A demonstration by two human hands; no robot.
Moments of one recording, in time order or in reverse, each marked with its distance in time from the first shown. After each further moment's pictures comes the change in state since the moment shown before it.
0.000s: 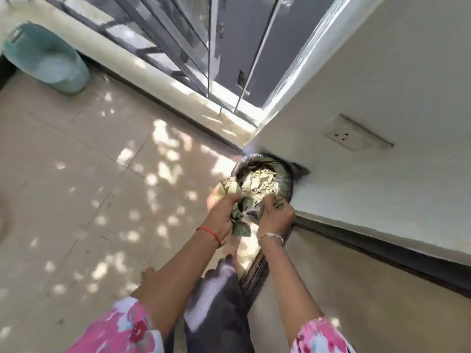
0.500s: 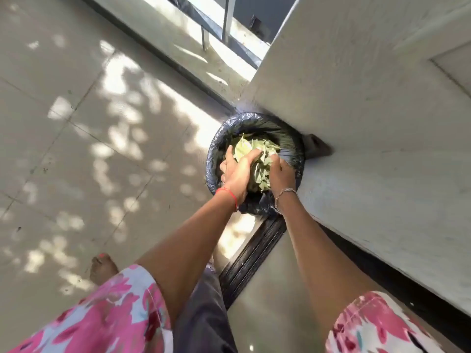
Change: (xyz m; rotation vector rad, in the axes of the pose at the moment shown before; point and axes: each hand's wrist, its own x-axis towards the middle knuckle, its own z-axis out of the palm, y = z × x) left_hand 0.224 -0.063 0.067 0.260 0.179 0.137; right_hand 0.228 0.115 0.073 -0.401 -0.334 0.003
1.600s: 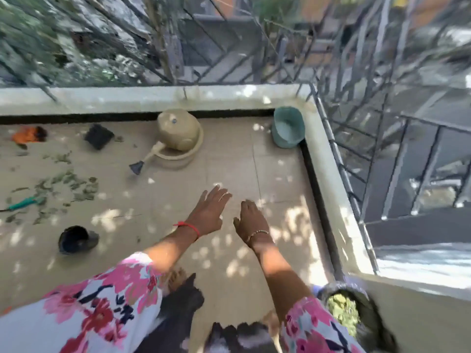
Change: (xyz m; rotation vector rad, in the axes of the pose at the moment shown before) left_hand -0.307 -0.007 -0.565 0.899 0.545 0.609; right_hand -0.518 -0.163 0.247 -1.344 -0.501 -1.339
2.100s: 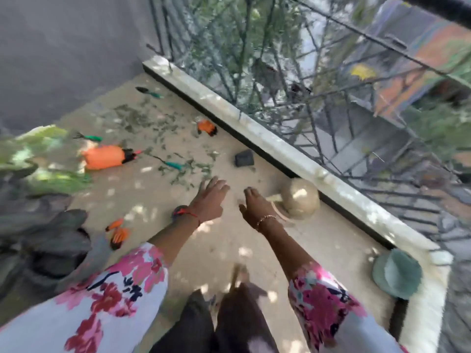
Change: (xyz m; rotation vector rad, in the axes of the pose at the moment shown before) left_hand -0.223 -0.266 -0.160 -0.171 0.364 -0.714; right_hand 0.036 -0.409 -0.052 -0.451 -0.084 -0.814
